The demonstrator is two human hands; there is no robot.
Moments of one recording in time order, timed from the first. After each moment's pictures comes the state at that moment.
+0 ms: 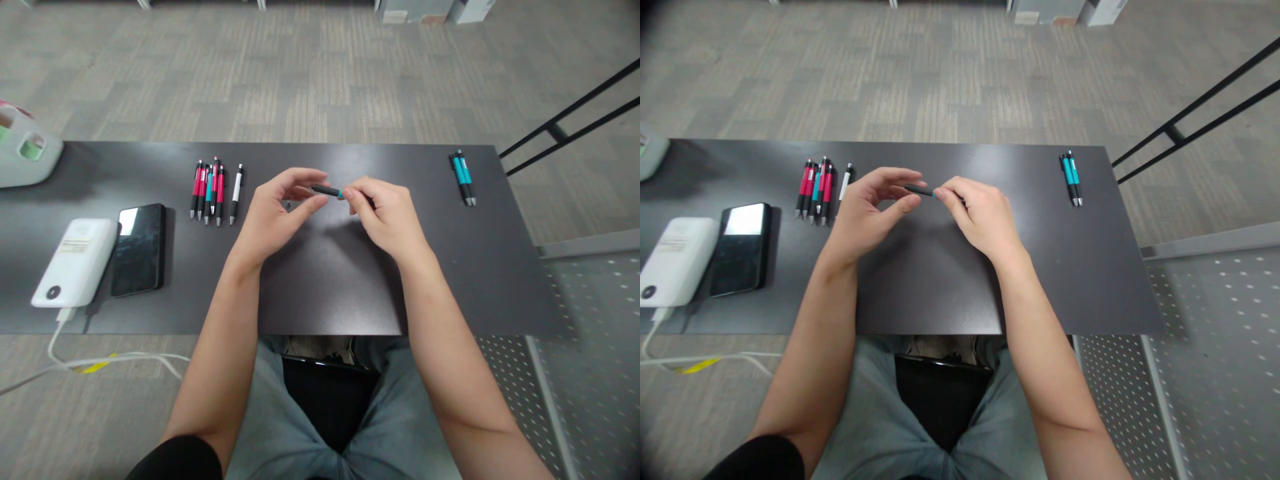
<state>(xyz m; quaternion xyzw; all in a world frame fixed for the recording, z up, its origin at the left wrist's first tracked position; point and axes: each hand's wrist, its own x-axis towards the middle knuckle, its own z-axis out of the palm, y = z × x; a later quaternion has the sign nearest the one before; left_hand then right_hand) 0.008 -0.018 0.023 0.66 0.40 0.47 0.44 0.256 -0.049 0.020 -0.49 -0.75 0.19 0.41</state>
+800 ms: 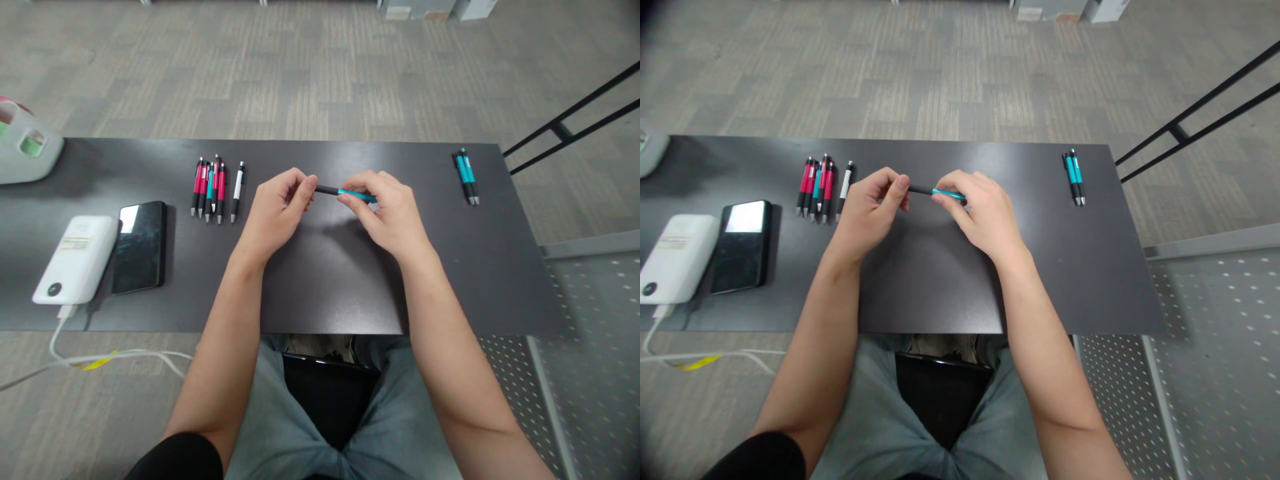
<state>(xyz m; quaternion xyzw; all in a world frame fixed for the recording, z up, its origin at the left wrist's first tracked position) 0.007 -0.015 0.017 0.68 0.42 0.47 0.38 0.259 -0.047 0.015 -0.47 -0.77 0.16 0.41</state>
